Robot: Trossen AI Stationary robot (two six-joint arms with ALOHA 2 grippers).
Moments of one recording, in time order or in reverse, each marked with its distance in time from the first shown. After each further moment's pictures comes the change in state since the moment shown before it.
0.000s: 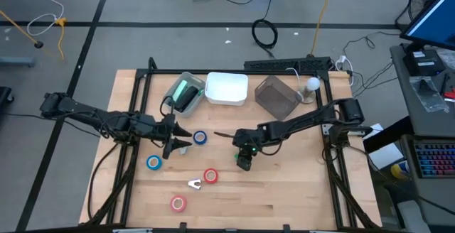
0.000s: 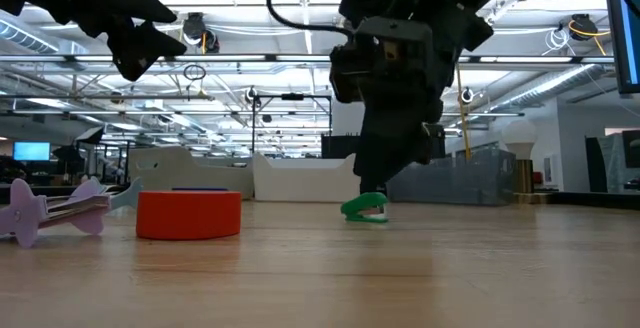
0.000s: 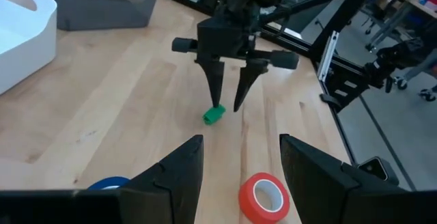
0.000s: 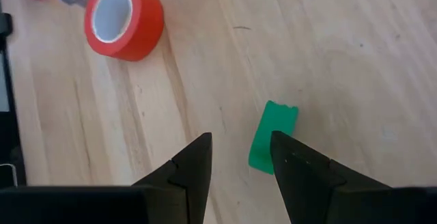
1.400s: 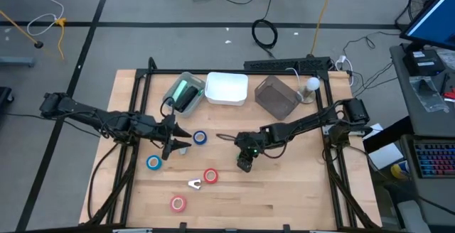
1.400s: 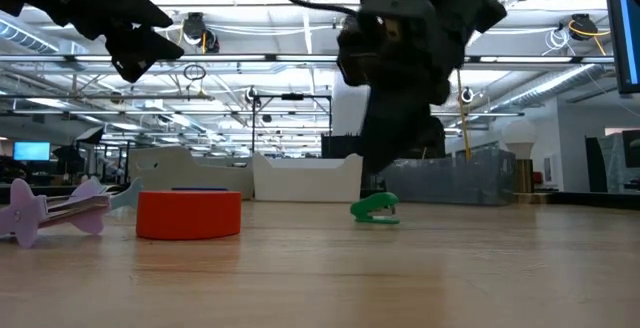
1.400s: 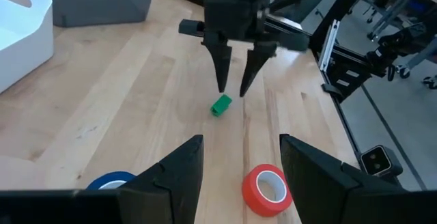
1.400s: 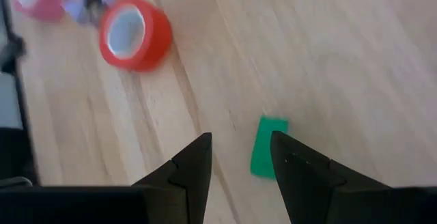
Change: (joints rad) left arm 0.000 0.000 0.000 -0.023 0.014 0.028; right arm 0.039 -0.053 -0.002 -0.028 0.078 0.084
